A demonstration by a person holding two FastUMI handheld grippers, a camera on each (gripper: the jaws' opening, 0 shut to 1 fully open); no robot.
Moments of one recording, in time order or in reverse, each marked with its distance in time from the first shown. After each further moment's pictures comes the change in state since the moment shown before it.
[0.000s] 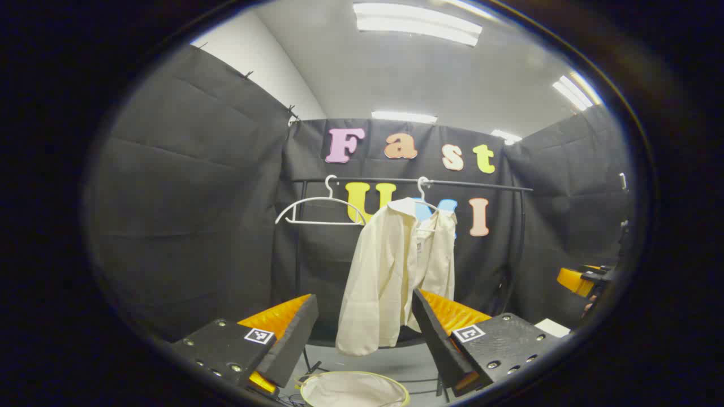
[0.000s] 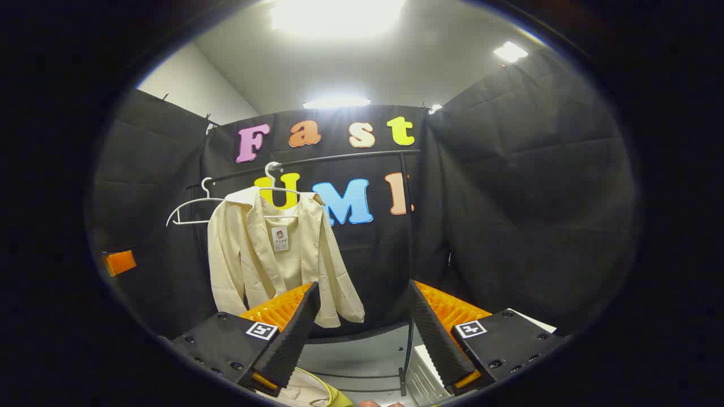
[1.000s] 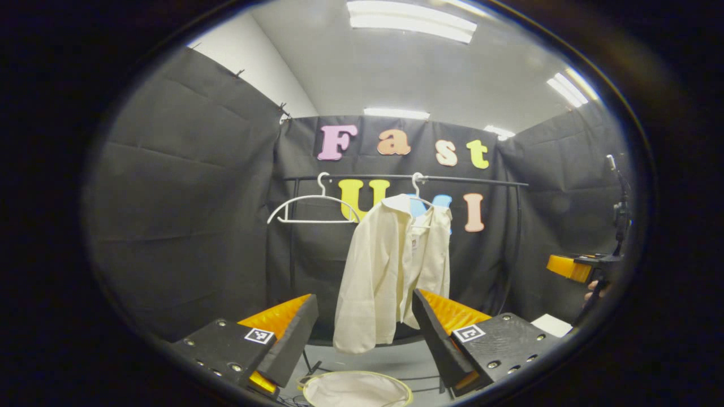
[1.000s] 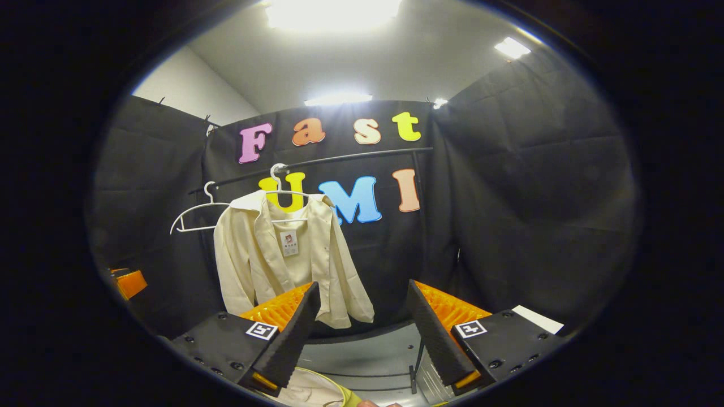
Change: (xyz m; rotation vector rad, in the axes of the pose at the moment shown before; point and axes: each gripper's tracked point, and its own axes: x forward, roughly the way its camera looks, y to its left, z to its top) left arm 0.021 -0.015 0.013 0.002 -0.008 -0.064; right arm 0.022 0.023 0.022 0.023 0.010 0.019
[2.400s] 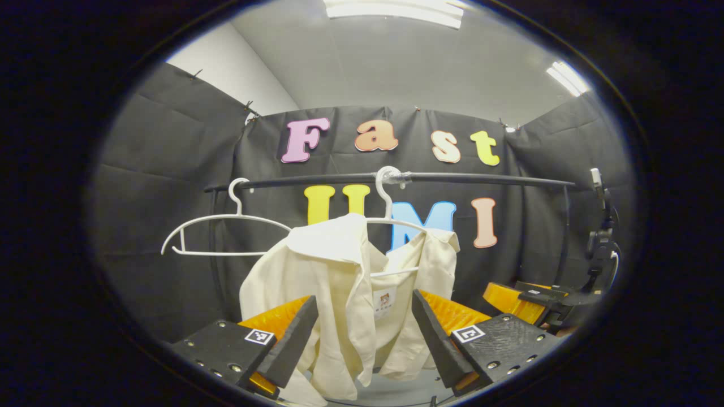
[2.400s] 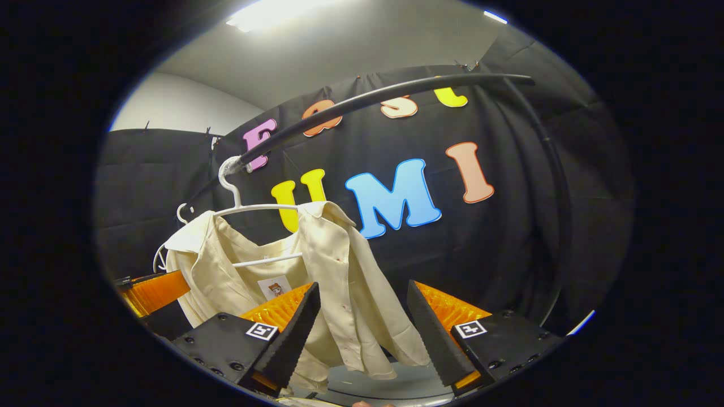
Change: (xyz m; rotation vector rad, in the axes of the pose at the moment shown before) left arm 0.341 -0.137 0.032 0.047 -0.026 0.040; right arm 0.333 0.068 0.016 0.133 0.058 0.320
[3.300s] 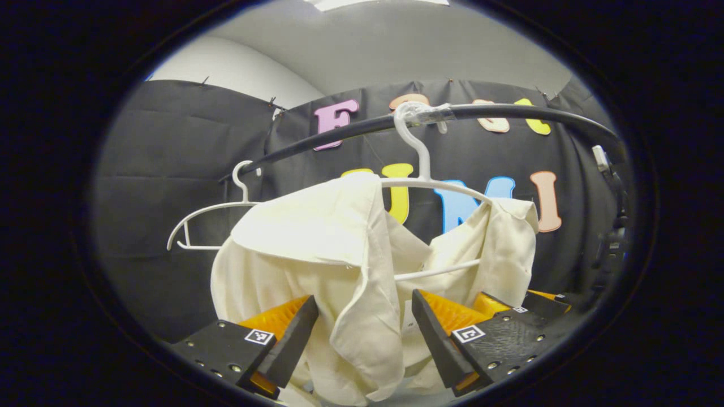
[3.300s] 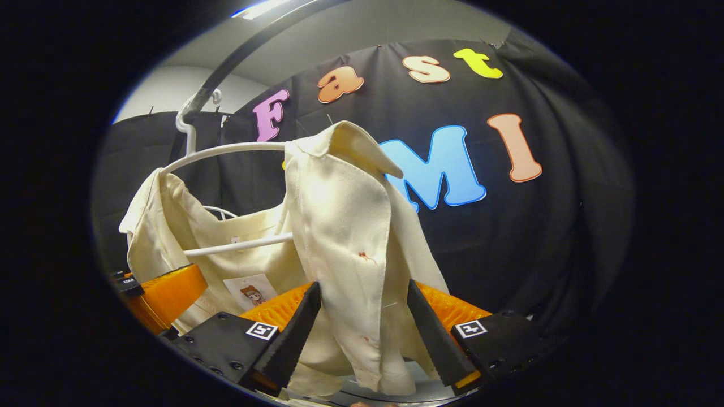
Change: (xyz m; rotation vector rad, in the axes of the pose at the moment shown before) left arm 0.097 0.021 -0.050 0.096 0.067 0.298; right arm 0.124 0.020 -0.042 -0.021 0.085 0.073
